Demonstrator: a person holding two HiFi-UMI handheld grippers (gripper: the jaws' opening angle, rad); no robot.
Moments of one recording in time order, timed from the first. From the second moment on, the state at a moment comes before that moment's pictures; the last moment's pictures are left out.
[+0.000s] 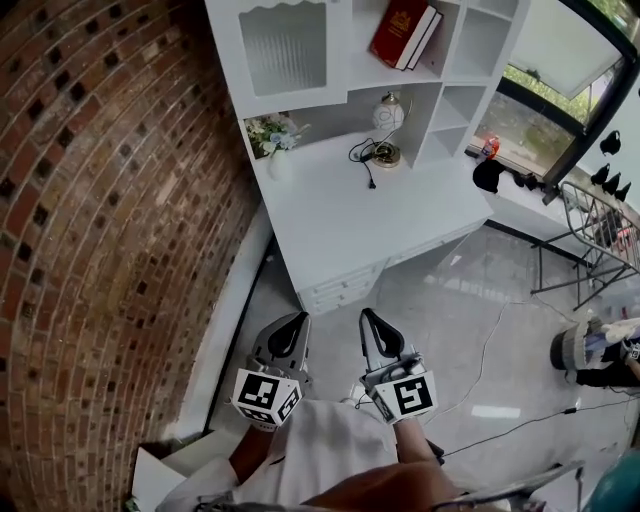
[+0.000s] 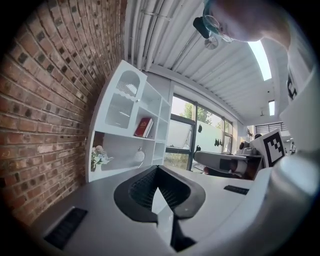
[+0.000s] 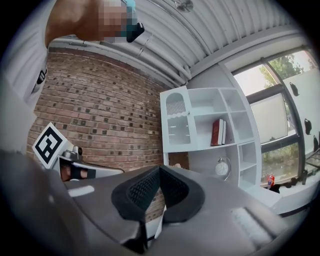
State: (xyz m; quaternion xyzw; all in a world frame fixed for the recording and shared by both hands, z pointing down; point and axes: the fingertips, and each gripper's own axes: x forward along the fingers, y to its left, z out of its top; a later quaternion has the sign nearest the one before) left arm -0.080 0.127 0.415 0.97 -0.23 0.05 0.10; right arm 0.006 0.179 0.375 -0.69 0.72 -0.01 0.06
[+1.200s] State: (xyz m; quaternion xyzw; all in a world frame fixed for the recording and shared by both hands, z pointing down) left arm -0.120 -0.051 0.419 0.97 -0.21 0.03 0.12; right arm -0.019 0.007 0.386 -0.72 0.69 -0.01 0.06
